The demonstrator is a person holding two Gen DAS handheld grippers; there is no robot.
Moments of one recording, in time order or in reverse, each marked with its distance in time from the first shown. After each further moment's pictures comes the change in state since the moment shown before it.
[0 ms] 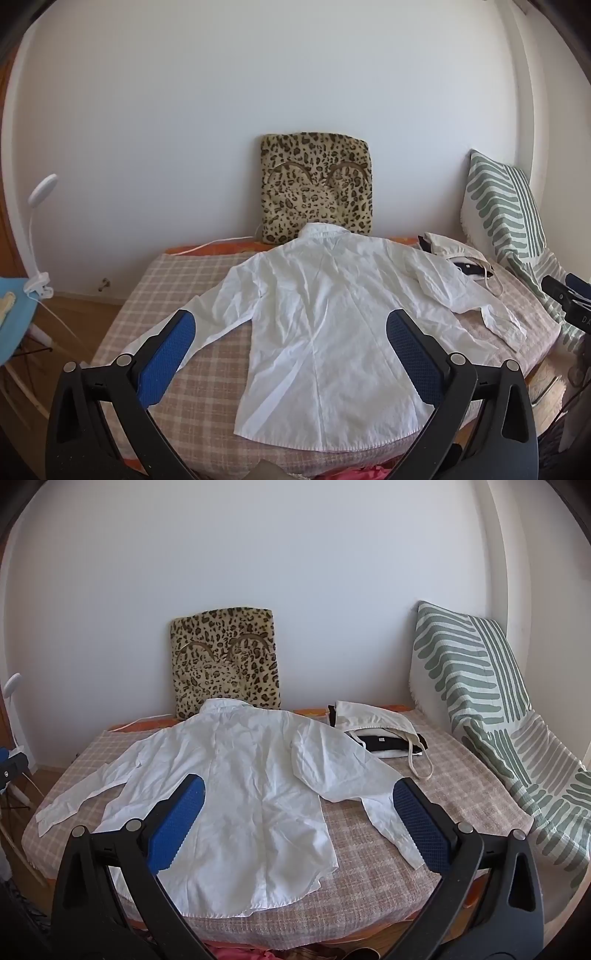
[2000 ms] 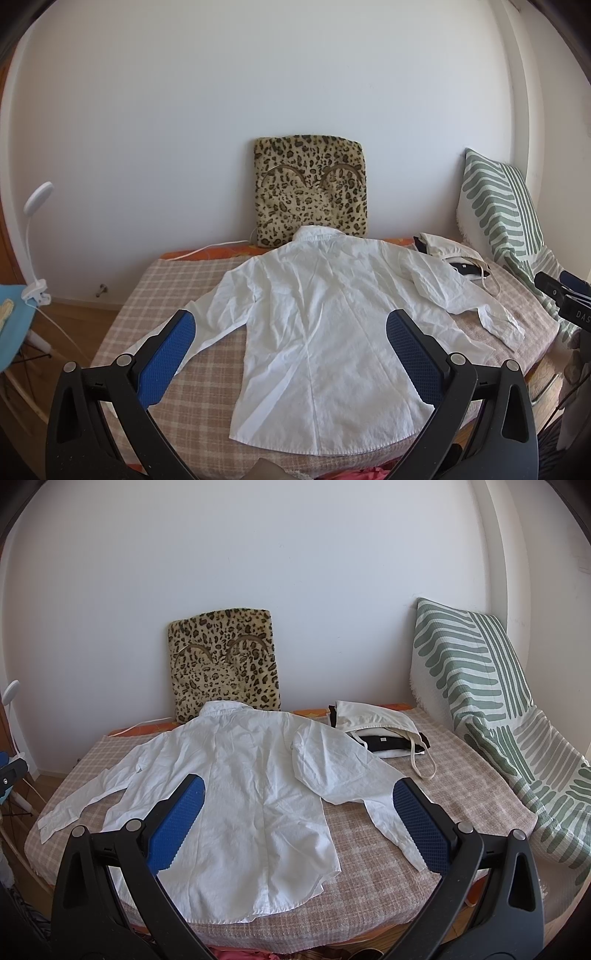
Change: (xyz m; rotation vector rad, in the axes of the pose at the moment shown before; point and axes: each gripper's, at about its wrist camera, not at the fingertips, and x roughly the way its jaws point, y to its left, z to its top) left arm -0.002 -0.004 0.011 0.008 -0.012 -0.003; right arm 0.003 -0.002 0.000 0.016 -0.002 0.003
